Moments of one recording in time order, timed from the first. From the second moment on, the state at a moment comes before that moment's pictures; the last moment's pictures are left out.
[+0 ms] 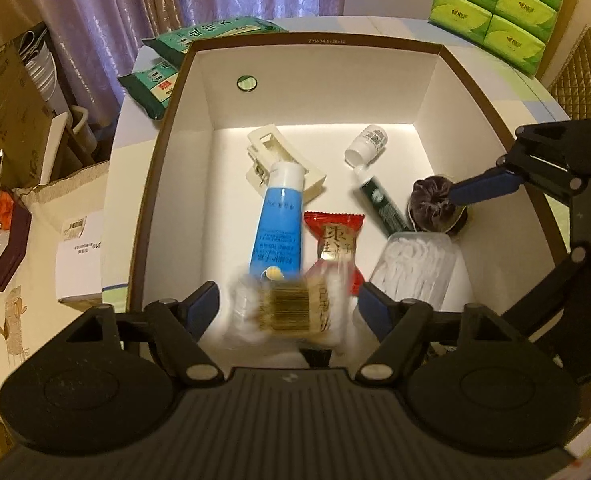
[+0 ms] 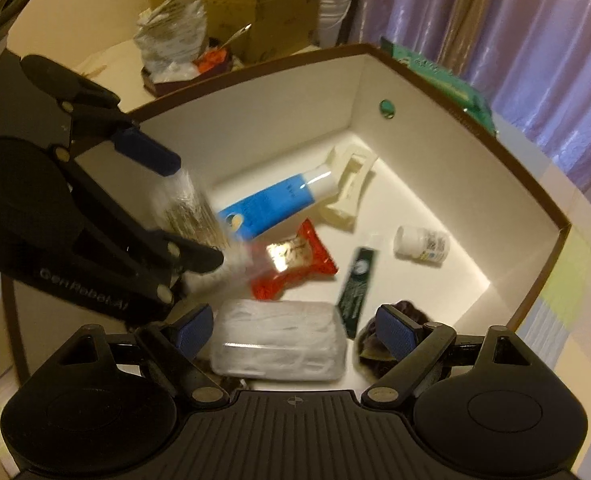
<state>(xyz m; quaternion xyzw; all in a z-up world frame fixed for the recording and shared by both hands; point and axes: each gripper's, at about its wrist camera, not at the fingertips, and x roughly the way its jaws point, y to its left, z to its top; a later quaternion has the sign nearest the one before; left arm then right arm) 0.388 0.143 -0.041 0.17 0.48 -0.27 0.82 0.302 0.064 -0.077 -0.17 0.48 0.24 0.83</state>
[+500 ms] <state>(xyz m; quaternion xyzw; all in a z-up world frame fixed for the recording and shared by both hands) 0.379 0.149 -0.033 0.16 0.48 -0.26 0.82 0.274 0.051 -0.057 -0.14 0.45 0.24 0.85</state>
